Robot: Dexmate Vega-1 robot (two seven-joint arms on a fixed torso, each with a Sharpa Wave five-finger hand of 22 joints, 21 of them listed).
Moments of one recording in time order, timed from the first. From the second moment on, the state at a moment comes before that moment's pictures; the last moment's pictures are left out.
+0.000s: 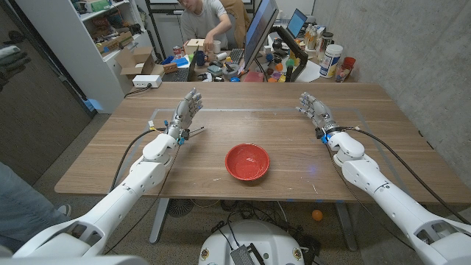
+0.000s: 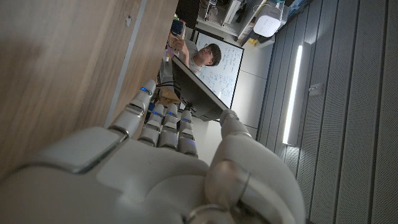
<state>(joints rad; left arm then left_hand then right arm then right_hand) 0.85 0.51 0.36 -1.31 -0.64 -0.28 -0.03 0.24 0.00 0.38 -0.07 0.18 0.14 0.11 0.19 0.18 0.08 0.07 0.21 0.20 0.05 0.09 0.19 0.18 -0.01 0.08 0.34 0.17 -0.85 -0.50 -0.35 -1.32 0.63 0.27 0.03 0.40 0.14 0.35 -0.13 0.17 0.23 0.08 0.20 0.19 0.24 0.10 0.21 0.20 0.15 0.05 0.21 0.26 0.41 0.03 0.21 0.17</state>
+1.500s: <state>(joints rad) 0.95 0.60 0.30 -1.52 -0.49 -0.21 0.01 0.32 0.06 0.44 -0.12 0.18 0.14 0.11 0.19 0.18 0.08 0.08 0.21 0.20 0.05 0.12 0.19 0.18 -0.05 0.14 0.30 0.17 -0.91 -0.42 -0.25 -1.34 0.55 0.24 0.07 0.40 0.14 0.35 -0.13 0.17 0.23 0.07 0.20 0.19 0.24 0.10 0.21 0.20 0.15 0.06 0.21 0.26 0.41 0.03 0.21 0.17</state>
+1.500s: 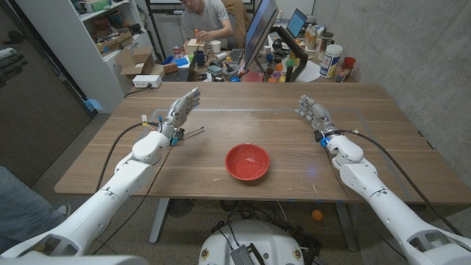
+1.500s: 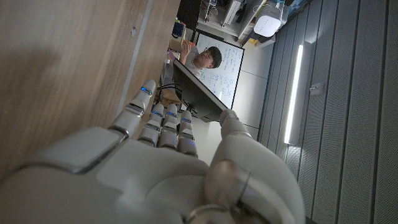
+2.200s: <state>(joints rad) 1.10 0.83 0.21 -1.78 -0.35 -0.05 0.13 0.38 0.08 0.47 -0.15 0.19 0.16 0.06 0.20 0.18 0.09 0.08 0.22 0.21 0.07 0.15 0.20 0.18 -0.05 0.21 0.28 0.18 -0.92 -0.41 -0.25 -1.36 0.53 0.23 0.06 0.40 0.14 0.35 -0.13 0.17 0.23 0.07 0.20 0.19 0.24 0.10 0.21 0.20 0.15 0.06 0.21 0.26 0.40 0.04 0.20 0.17</state>
